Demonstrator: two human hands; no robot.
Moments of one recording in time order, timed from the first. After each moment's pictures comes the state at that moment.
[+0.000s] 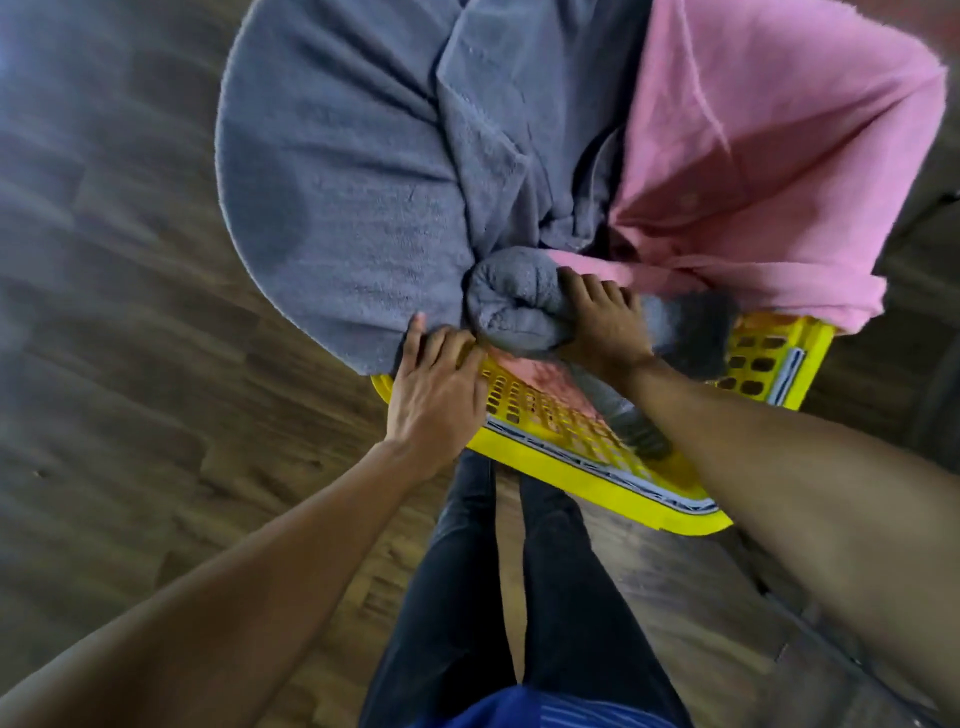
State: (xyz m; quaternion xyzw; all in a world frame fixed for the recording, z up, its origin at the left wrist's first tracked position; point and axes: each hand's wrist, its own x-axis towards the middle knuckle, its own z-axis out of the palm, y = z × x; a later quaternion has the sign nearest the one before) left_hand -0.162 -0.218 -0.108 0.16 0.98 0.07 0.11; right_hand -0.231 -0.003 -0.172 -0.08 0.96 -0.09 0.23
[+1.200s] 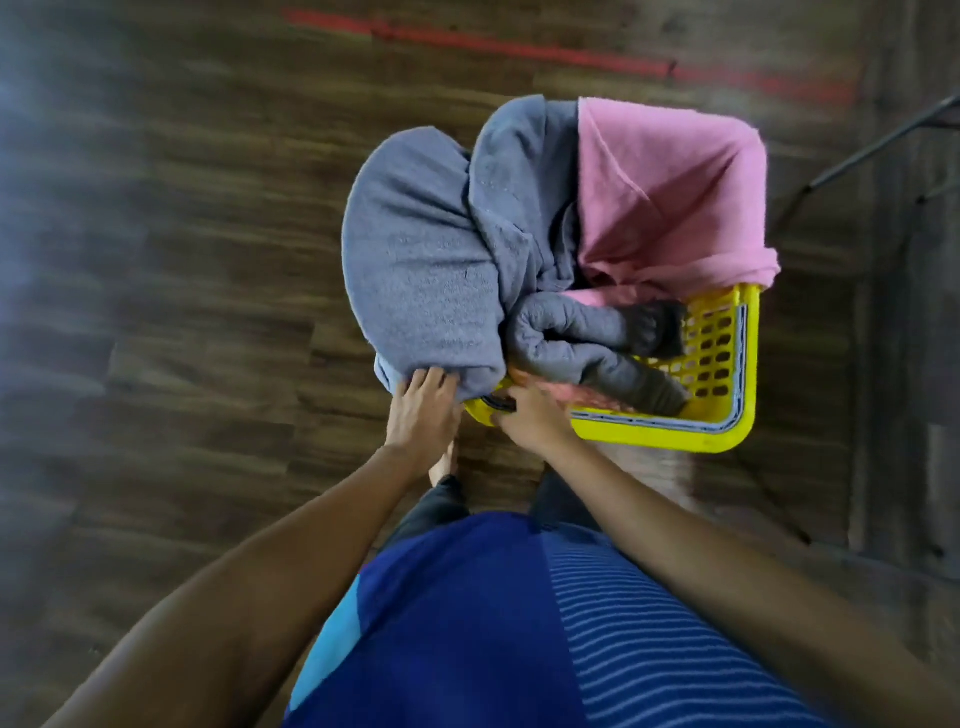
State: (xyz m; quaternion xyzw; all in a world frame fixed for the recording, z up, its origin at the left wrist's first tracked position) left_hand -0.183 -0.345 -0.049 0.21 0.96 0.10 0.17; right_hand -0.147 -0.184 -0.037 0.19 0.88 -0.32 0.31
